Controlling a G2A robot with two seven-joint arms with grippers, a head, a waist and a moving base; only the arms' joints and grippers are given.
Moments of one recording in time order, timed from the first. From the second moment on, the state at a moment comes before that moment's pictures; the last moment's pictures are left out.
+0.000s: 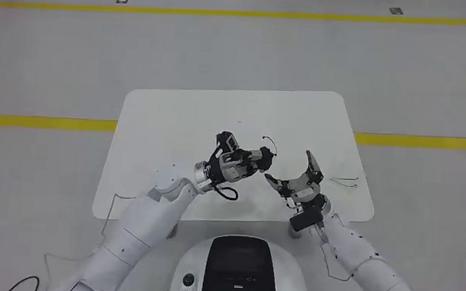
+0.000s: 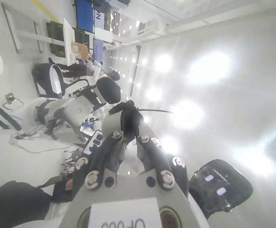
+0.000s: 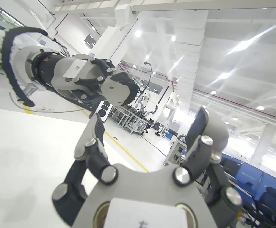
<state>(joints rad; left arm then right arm) 1.23 -1.25 -0.97 -1.48 -0.84 -0.07 -0.86 -1.40 -1.09 0.91 -1.33 -1.57 0.32 -1.18</state>
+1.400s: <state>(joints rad) 1.23 -1.26 -0.96 -1.47 -0.83 -0.12 -0.86 -1.36 -1.17 0.92 -1.27 -1.57 0.27 -1.20</state>
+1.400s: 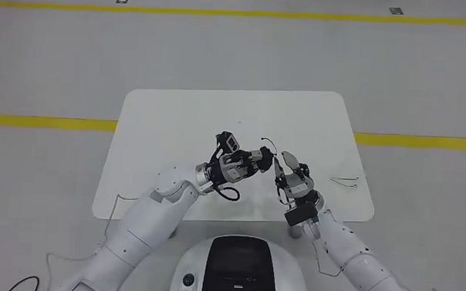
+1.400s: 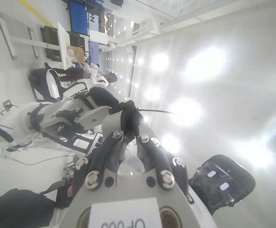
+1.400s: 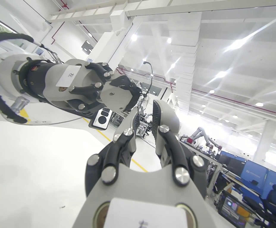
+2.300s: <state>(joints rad) 1.23 -1.26 -0.96 -1.47 -0.83 -0.12 -0.86 -1.34 -1.18 0.90 -1.26 -1.57 0.27 -1.20</state>
